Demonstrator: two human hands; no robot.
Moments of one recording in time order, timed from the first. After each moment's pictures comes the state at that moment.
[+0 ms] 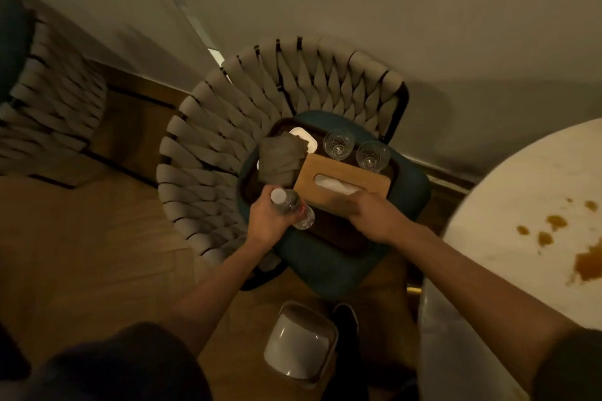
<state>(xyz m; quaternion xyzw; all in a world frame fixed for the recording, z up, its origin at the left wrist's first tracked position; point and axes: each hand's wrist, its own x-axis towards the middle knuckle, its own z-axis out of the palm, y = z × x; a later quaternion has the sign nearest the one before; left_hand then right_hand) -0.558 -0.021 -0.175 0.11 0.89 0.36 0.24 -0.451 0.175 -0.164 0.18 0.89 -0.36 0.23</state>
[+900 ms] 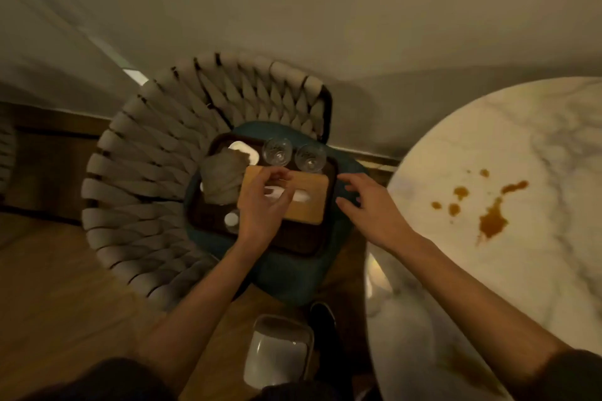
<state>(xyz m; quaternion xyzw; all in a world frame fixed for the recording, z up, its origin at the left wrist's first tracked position) -0.530 0.072 -0.131 0.27 0.83 0.44 0.20 -0.386 0.217 -0.133 0.32 0.83 -0.46 -0.01</state>
